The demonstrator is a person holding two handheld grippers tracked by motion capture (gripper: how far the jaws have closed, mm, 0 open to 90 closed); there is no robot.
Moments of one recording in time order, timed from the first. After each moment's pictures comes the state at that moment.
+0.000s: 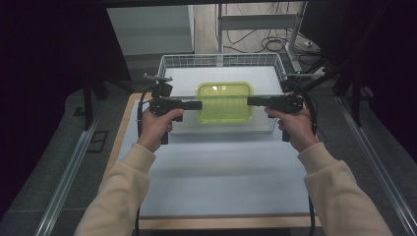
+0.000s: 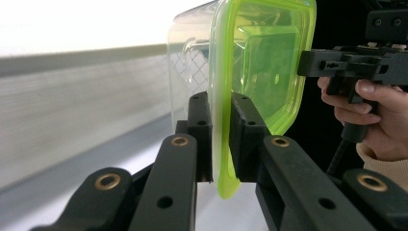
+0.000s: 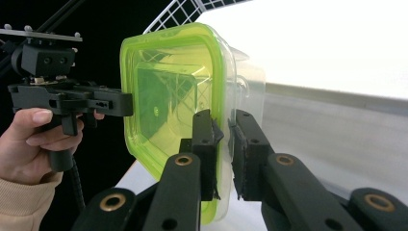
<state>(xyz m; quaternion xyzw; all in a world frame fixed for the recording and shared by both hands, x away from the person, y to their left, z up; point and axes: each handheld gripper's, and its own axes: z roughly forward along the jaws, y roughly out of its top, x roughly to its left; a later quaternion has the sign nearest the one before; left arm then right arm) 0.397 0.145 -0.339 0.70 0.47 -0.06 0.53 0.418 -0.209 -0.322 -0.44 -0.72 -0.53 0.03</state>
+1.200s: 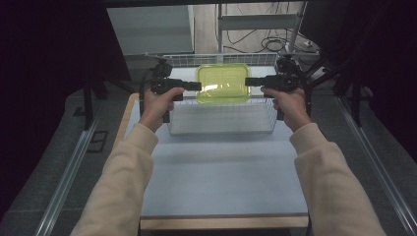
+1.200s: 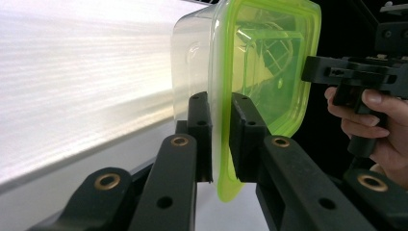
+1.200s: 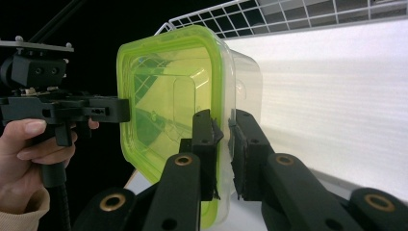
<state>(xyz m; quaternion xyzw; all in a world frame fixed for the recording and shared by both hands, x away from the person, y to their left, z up) 0.449 0.153 -0.321 0.69 0.49 -0.06 0.53 0.463 -0.197 -0.297 -0.47 -0.71 -0.53 0.01</state>
